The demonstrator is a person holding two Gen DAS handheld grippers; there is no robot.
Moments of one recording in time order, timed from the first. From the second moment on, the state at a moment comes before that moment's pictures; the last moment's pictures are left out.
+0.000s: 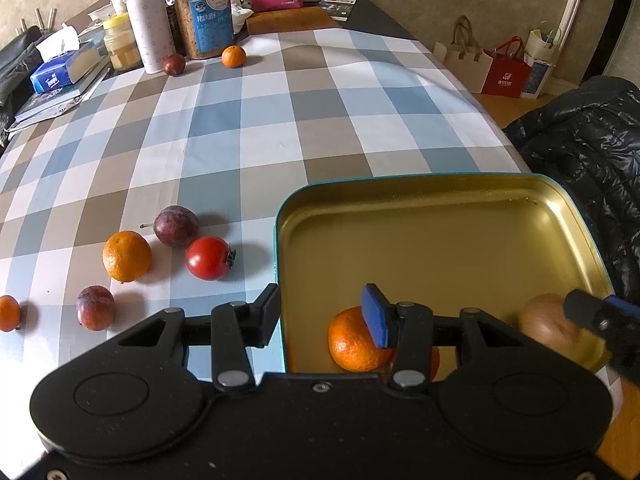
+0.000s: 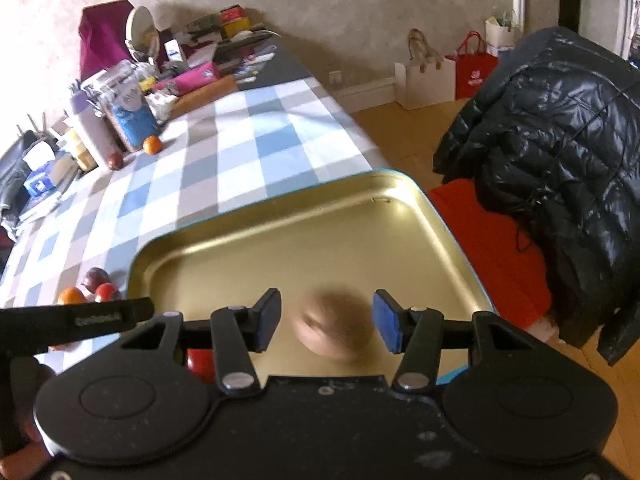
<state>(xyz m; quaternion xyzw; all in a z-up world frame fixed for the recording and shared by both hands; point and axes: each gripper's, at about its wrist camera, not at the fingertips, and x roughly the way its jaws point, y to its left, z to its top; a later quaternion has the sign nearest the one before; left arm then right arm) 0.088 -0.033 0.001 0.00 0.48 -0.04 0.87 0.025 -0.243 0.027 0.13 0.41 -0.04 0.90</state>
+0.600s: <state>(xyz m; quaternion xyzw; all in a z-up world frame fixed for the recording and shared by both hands) 0.079 -0.004 0.005 -0.01 0.48 -0.02 0.88 0.033 -0.222 0.034 0.12 0.41 -0.02 0.90</state>
